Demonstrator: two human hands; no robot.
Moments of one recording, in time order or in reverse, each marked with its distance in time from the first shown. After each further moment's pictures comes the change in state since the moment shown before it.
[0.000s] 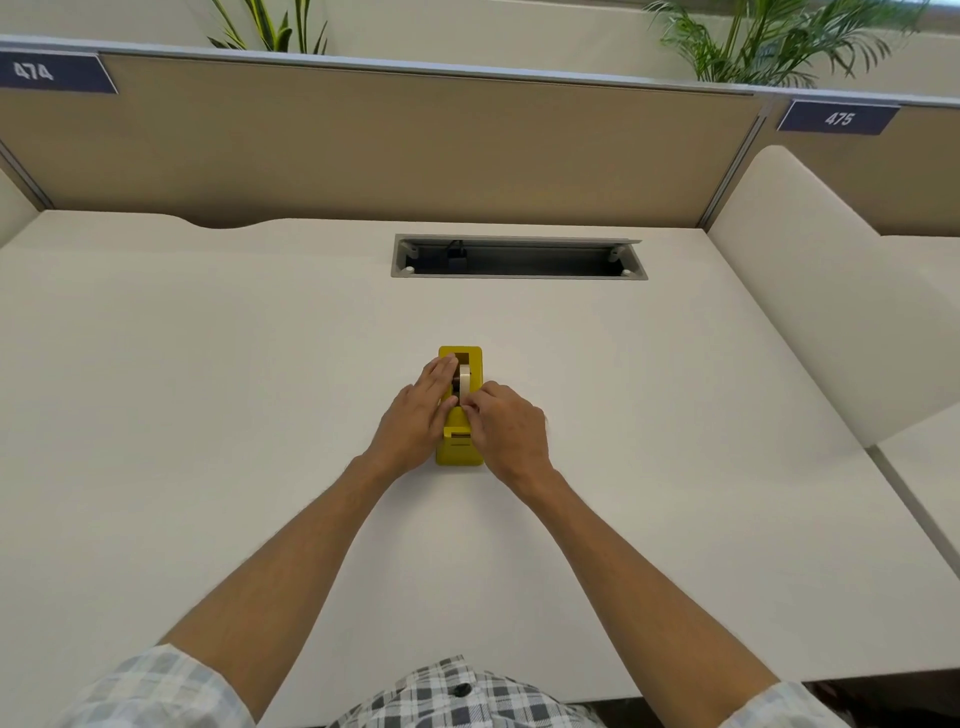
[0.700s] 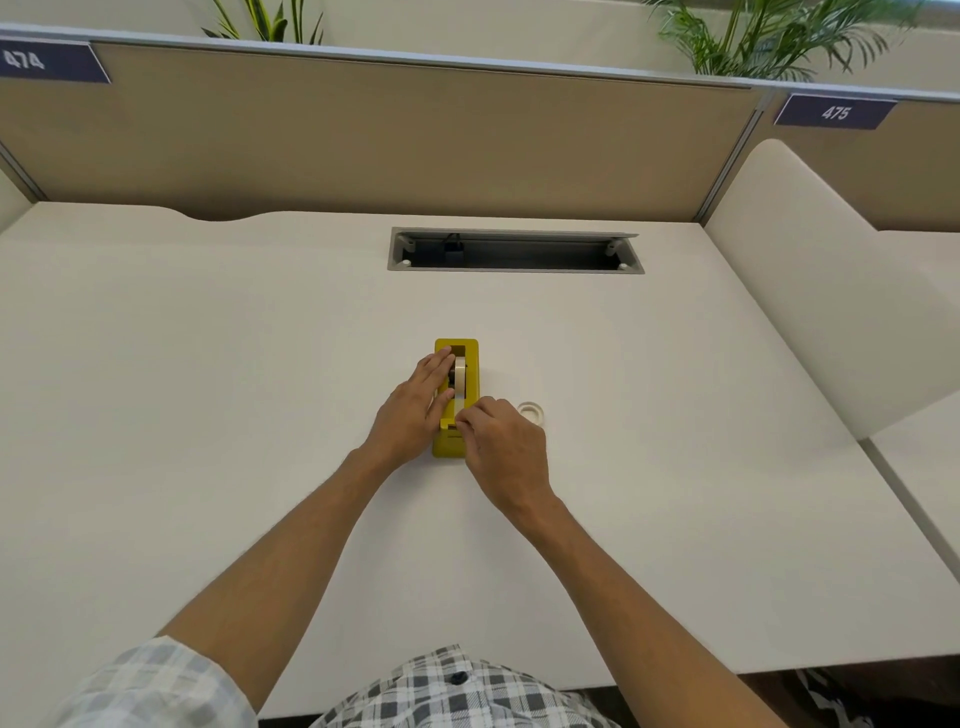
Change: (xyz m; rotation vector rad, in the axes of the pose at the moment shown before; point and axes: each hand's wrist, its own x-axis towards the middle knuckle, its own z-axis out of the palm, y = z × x) left_hand -0.001 0.004 -0.001 -0.028 -0.010 -0.043; right_hand -0.034 -0.016 -0.014 -0.022 0.098 -0.044
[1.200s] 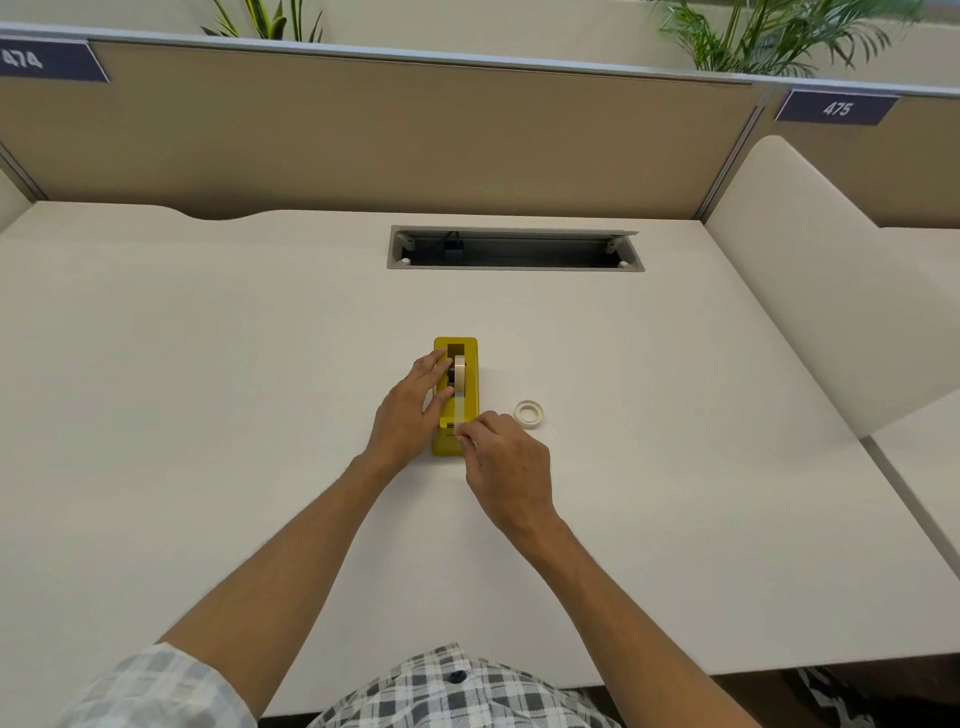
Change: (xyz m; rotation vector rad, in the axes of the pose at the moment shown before) left_hand -0.004 0.004 0.004 -0.114 0.135 -0.062; right_hand -0.019 -0.004 -0.006 0.045 0.028 0.000
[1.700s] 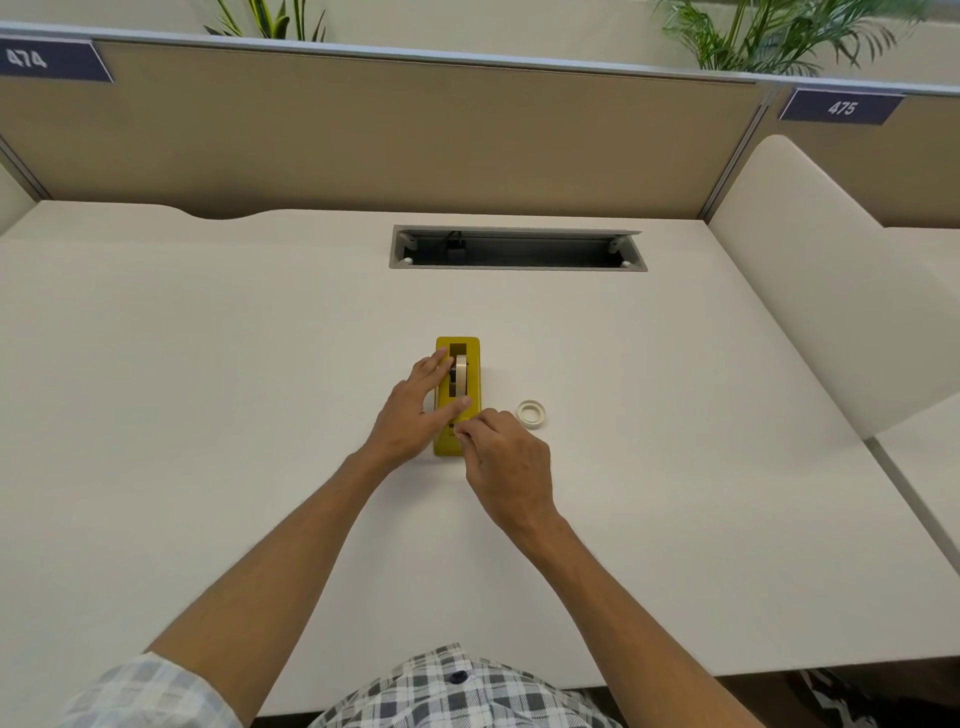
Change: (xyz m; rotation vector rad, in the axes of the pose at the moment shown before) left_hand 0.000 -0.002 -0.004 -0.158 -0.127 -0.081; right_hand 0.002 -0.002 0.000 -0.018 0.009 -0.002
